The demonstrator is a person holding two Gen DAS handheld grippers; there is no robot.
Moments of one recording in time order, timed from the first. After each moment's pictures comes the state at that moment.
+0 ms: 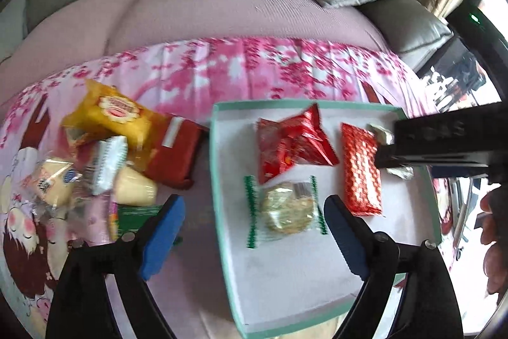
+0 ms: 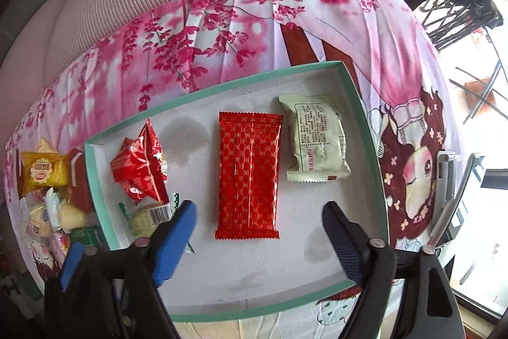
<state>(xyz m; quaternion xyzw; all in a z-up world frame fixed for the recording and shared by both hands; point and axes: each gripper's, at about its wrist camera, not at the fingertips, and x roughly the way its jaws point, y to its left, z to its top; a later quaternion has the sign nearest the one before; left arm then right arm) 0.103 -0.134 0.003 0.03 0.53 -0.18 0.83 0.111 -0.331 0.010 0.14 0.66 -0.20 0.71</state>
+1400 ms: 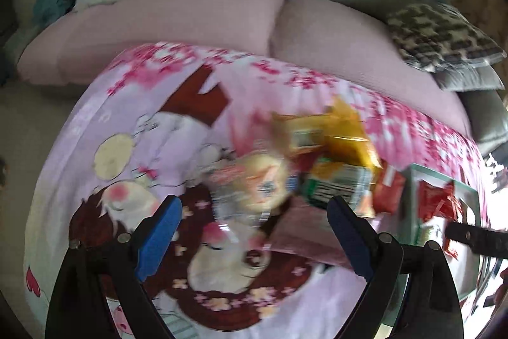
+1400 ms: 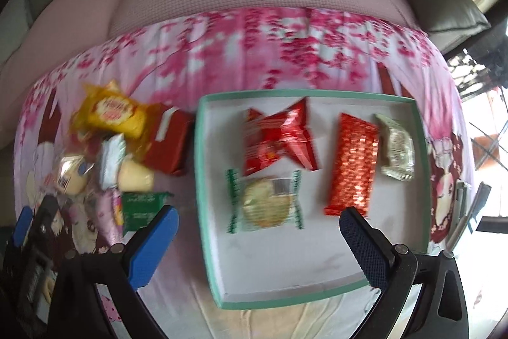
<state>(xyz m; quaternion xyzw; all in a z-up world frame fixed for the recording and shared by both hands) 0.130 0.080 0.008 -0.06 0.50 0.01 0.86 0.122 -0.174 0.012 0.05 0.63 -0.12 0.76</state>
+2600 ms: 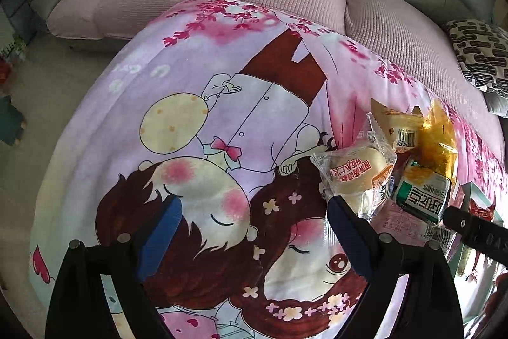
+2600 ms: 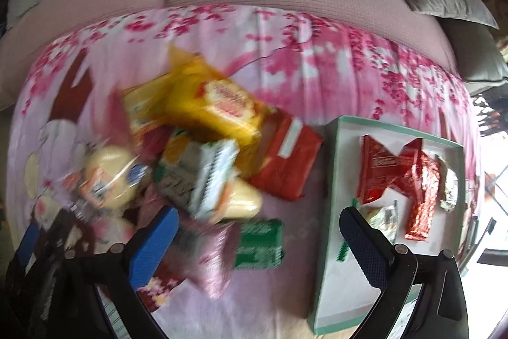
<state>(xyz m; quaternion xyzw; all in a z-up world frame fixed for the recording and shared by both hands) 0.141 0.147 -0.028 -0.09 0.55 0.09 0.82 0.181 -0.075 -0.023 -0.02 0.63 -0.12 0.76</state>
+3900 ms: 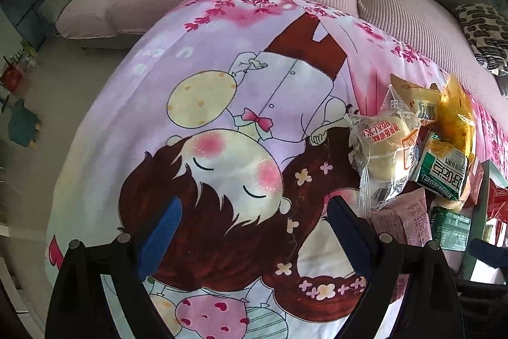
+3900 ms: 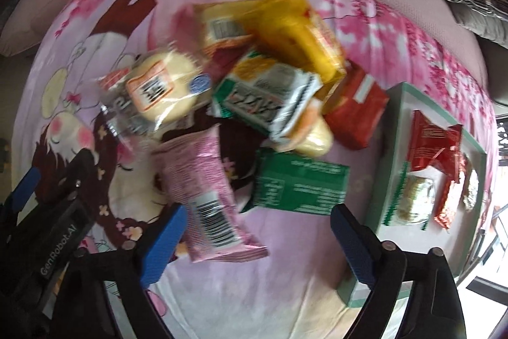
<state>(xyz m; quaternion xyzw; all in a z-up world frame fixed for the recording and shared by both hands) 0.120 0.155 -0.035 -0.06 0.57 0.11 0.81 0.151 0.002 -0.041 -0.08 0.70 -0.03 0.71</state>
